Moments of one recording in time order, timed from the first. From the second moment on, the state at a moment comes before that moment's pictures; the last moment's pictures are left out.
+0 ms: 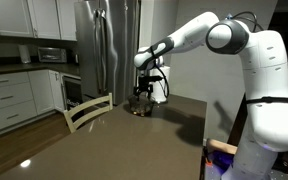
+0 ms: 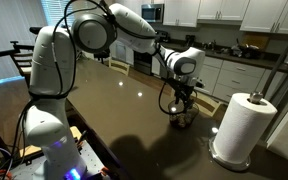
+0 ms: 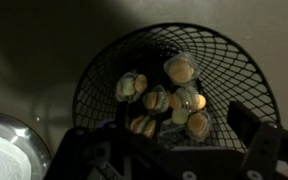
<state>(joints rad) -0.18 0.37 -0.19 -1.76 0.08 2.03 0.11</state>
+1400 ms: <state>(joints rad) -0.21 0.50 -0.15 -1.64 0.12 1.93 0.11</state>
